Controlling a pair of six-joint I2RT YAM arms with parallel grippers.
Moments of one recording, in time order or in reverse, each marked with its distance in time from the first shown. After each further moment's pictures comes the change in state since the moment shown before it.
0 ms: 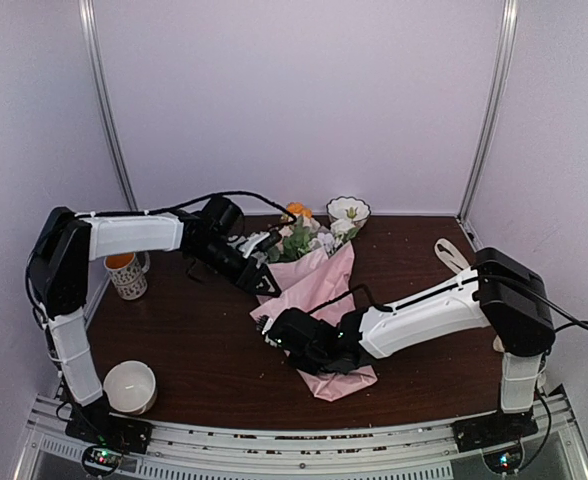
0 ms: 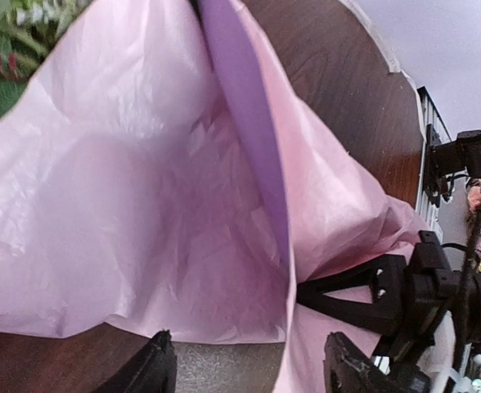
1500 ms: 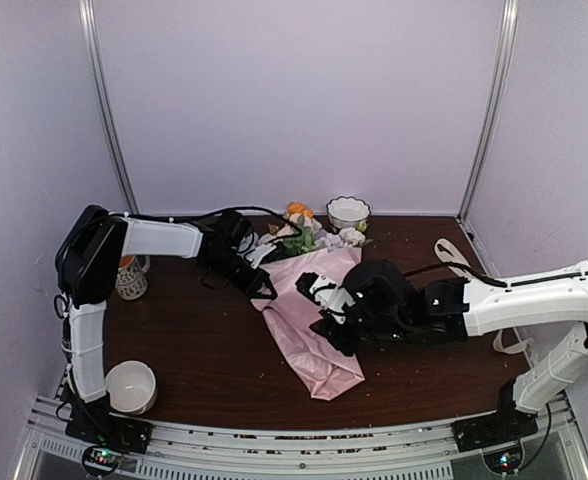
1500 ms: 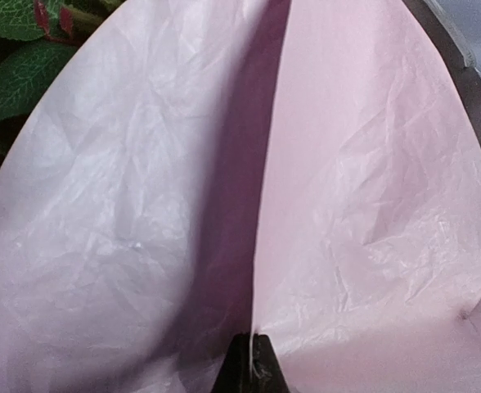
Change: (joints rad) left arm 0.016 0.200 0.042 0.108 -0.125 0.070; right arm -0.056 -0.532 -0.251 0.004 -0.330 0.107
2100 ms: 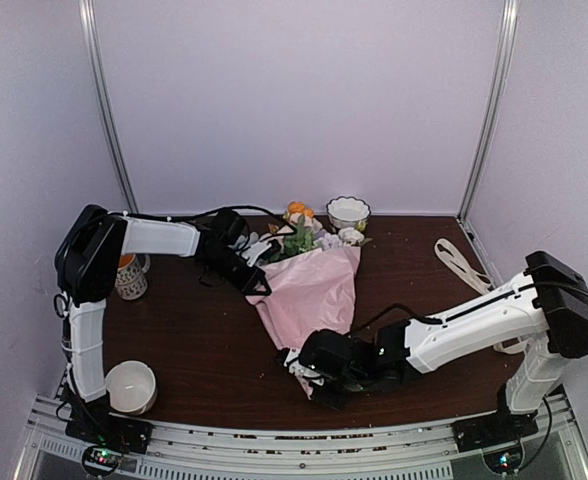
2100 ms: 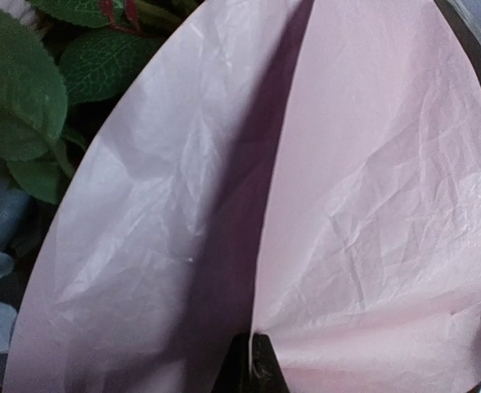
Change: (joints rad) left arm 0.026 0.009 0.000 0.017 -0.065 0.035; right arm 0.128 0.287 0.021 -0.088 0.003 0.066
